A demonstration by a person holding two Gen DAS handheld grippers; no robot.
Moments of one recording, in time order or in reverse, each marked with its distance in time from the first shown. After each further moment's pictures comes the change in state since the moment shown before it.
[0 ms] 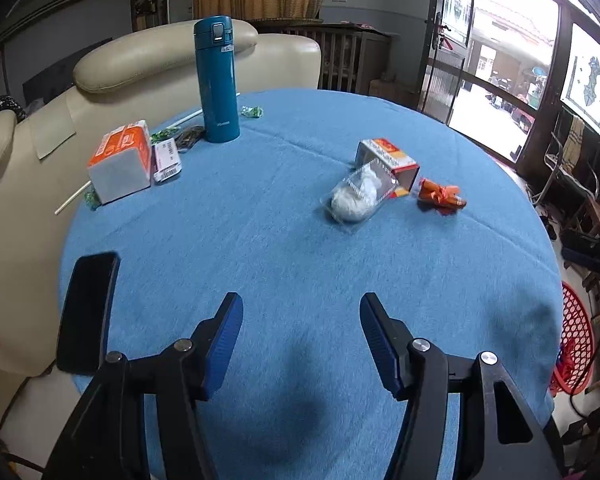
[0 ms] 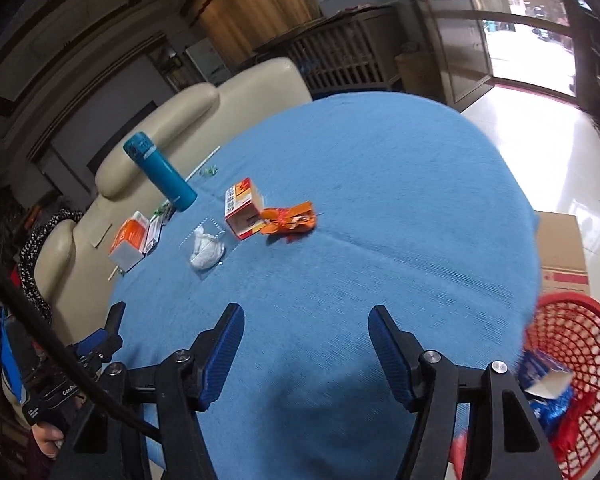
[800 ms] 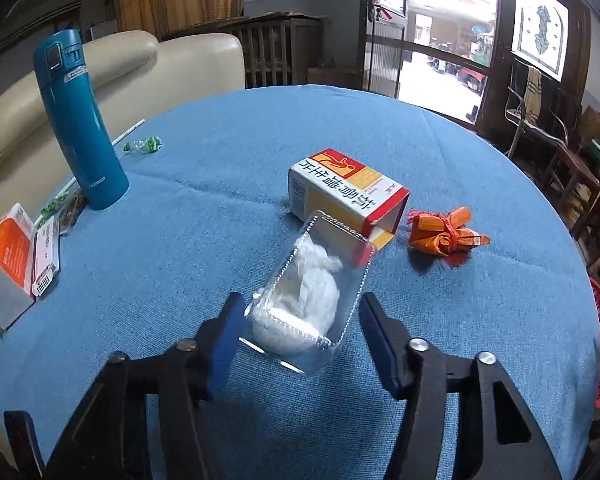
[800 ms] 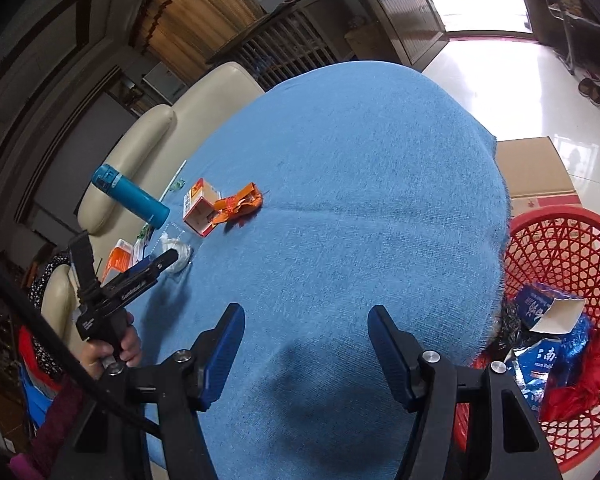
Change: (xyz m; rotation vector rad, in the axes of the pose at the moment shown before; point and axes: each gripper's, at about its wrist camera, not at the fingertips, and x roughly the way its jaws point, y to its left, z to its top) left arm 0.133 -0.058 0.074 0.215 0.020 -0.118; right arm -0.015 -0.061 -0.041 0.210 0.003 -0.006
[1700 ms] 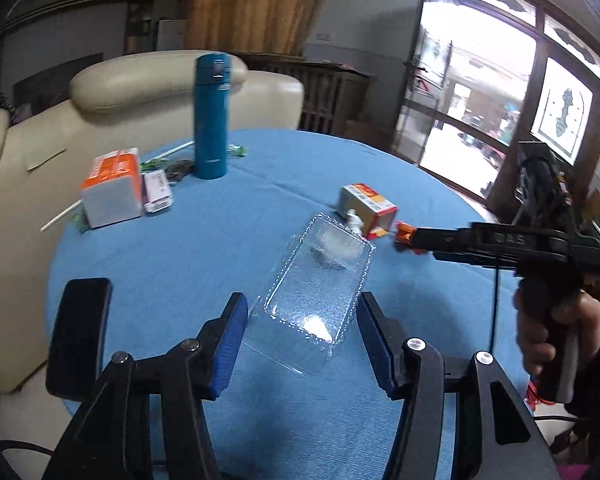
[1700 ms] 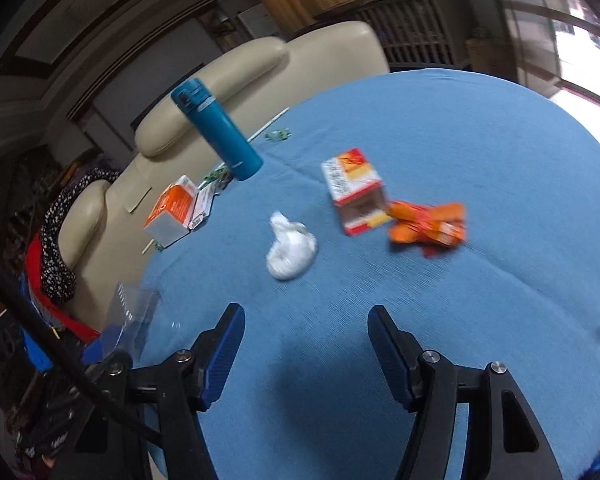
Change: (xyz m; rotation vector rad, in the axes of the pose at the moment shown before) left arm -0.157 0.044 -0.092 -0.242 -0.175 0.029; right arm 0.123 0.174 0.031 -0.340 0.115 0.142
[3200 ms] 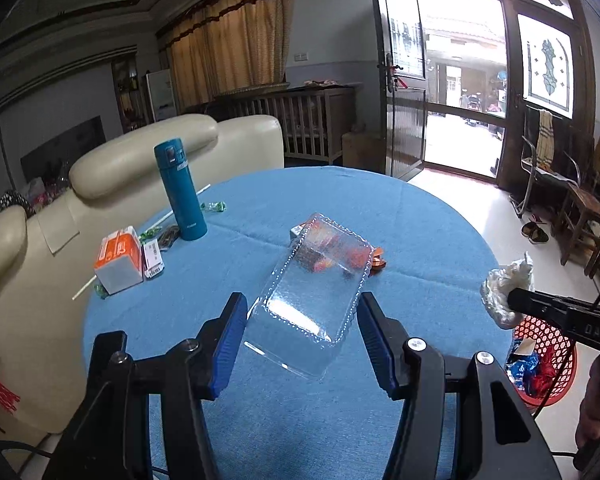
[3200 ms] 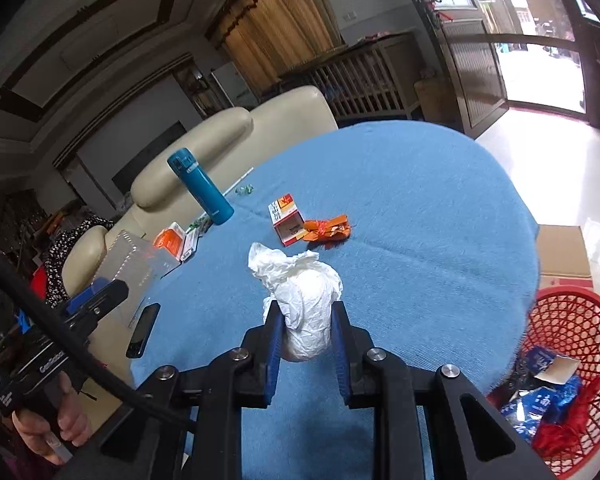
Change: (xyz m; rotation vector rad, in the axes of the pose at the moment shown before) left arm -0.060 -0.134 0.019 0.215 -0.082 0.115; right arm -0.190 -0.046 -0.098 0.071 -0.256 -0.097
